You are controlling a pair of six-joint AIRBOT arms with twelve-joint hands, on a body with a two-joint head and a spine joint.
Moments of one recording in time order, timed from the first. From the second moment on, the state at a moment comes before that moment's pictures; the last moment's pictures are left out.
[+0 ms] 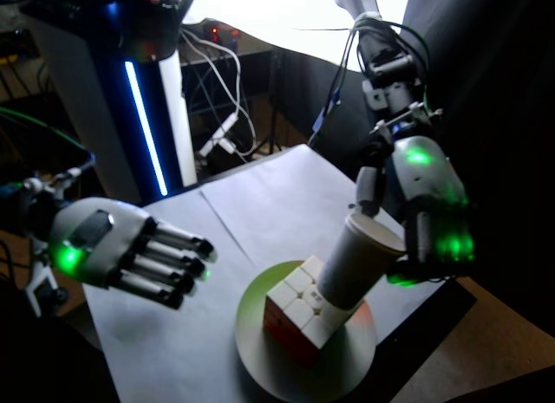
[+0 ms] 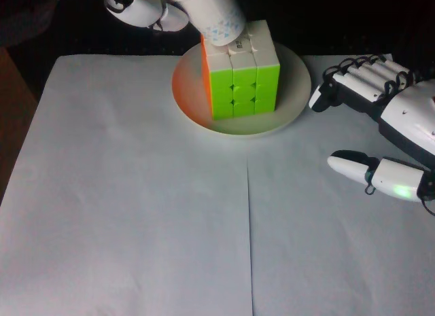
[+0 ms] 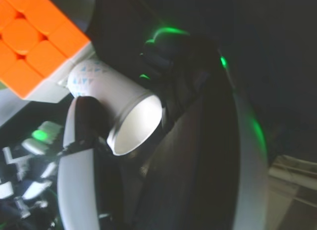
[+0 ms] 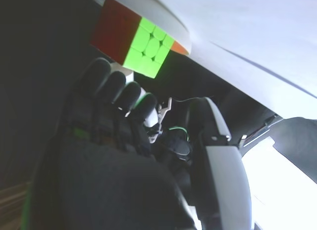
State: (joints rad) left arm 0.27 -1.26 1.54 0.44 -0.18 0.55; right arm -1.00 -0.97 0.98 0.21 0.99 -0.94
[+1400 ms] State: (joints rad) left arm 0.24 -1.27 1.52 0.55 -0.12 0.55; right arm -1.00 -0.98 0.98 0.22 0.99 -0.94
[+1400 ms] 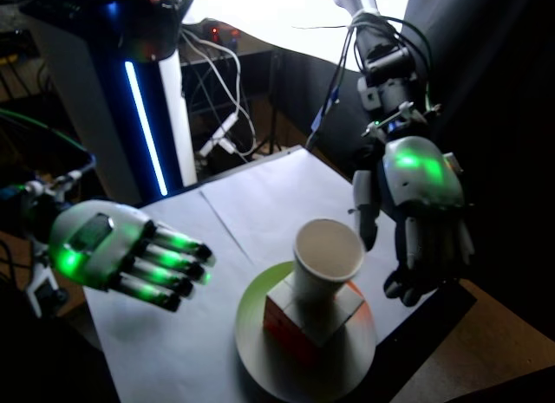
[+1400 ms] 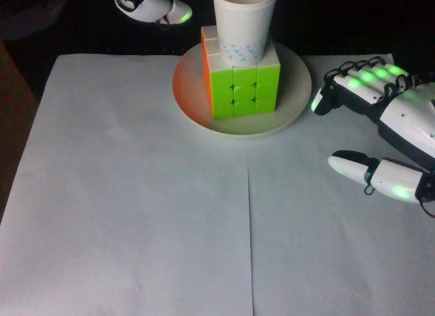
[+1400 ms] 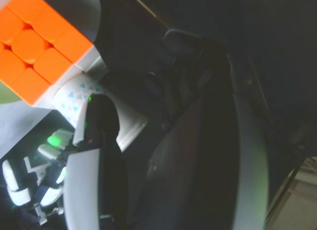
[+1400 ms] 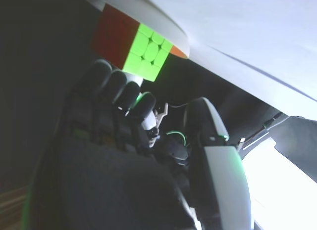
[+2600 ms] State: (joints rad) left arm 0.40 -0.96 1.29 0.26 -0.48 0.64; right arm -1.01 -0.88 0.93 0.22 1.12 -0.94
